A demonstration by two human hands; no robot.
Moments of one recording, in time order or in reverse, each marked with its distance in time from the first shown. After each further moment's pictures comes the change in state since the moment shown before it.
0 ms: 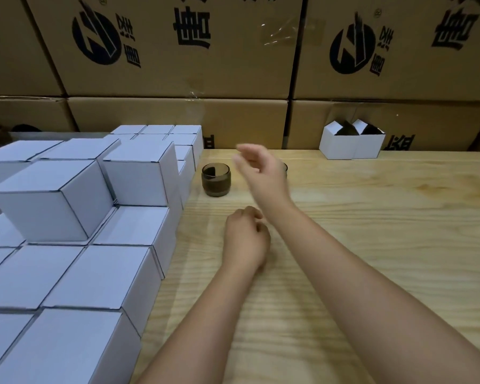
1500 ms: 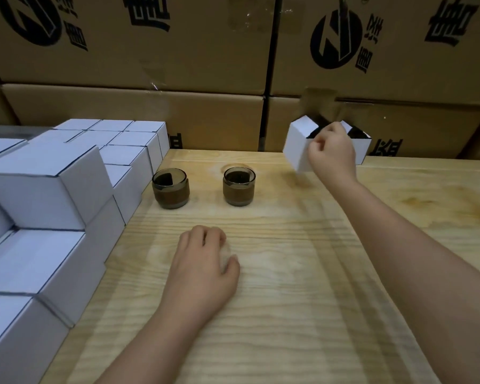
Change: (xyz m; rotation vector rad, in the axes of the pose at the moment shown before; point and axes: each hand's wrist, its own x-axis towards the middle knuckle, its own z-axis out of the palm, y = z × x) left_hand -0.006 -0.003 0.010 0.208 -0.051 0.170; right_hand 0.121 0.060 -0.169 -0.871 0.258 -0.180
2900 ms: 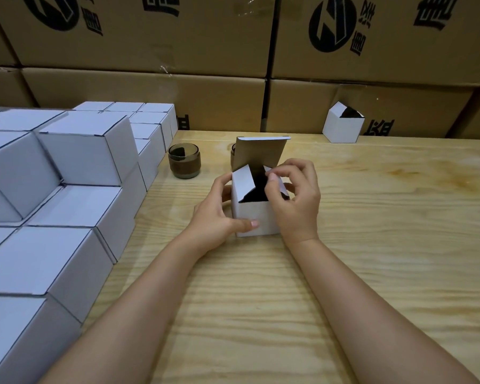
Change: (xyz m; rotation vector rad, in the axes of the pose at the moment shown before) left_hand 0.004 0.001 -0.022 -0.750 -0.281 -0.170; right_hand -0.172 -0.085 -0.014 0.604 0.140 -0.011
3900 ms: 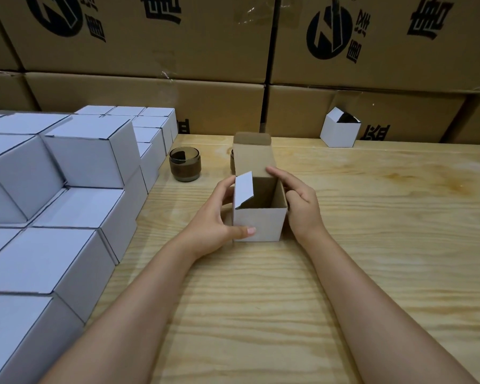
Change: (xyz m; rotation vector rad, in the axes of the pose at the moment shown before) left_hand -0.002 -0.007 -0.008 -0.003 -0.103 0.133; right_hand 0.012 0.024 -0.018 0.245 -0.355 0.330
